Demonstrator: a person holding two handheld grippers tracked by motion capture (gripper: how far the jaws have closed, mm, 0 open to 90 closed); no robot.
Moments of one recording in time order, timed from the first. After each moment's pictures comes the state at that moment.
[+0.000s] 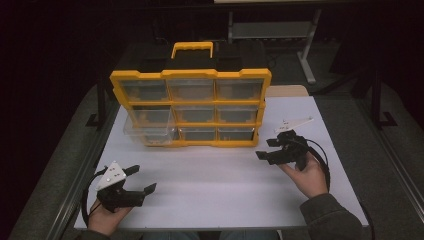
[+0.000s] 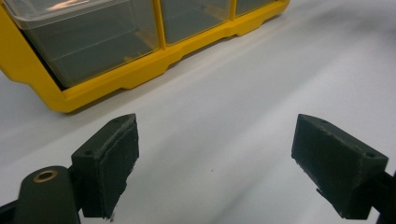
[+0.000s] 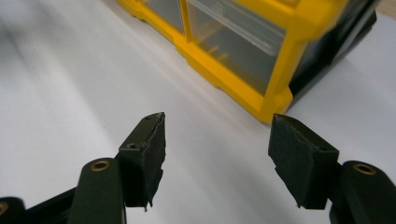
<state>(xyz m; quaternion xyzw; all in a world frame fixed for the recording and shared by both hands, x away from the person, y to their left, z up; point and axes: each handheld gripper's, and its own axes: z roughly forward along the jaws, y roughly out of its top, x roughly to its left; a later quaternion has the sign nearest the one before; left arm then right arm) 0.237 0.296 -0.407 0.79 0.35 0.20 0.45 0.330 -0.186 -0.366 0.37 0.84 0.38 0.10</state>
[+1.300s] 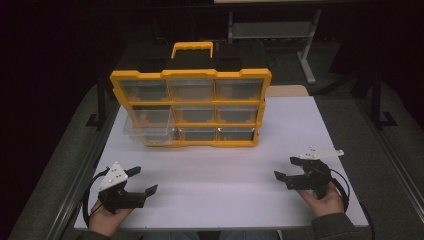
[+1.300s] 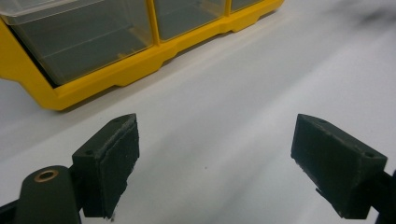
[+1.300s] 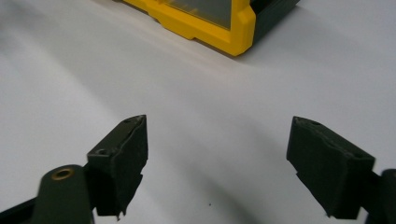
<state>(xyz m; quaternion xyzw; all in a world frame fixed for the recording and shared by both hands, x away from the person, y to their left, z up) 0.235 0.293 -0.408 0.80 0.34 0.20 0.45 0.273 -0.236 -0.410 0.42 0.80 0.41 0.14</state>
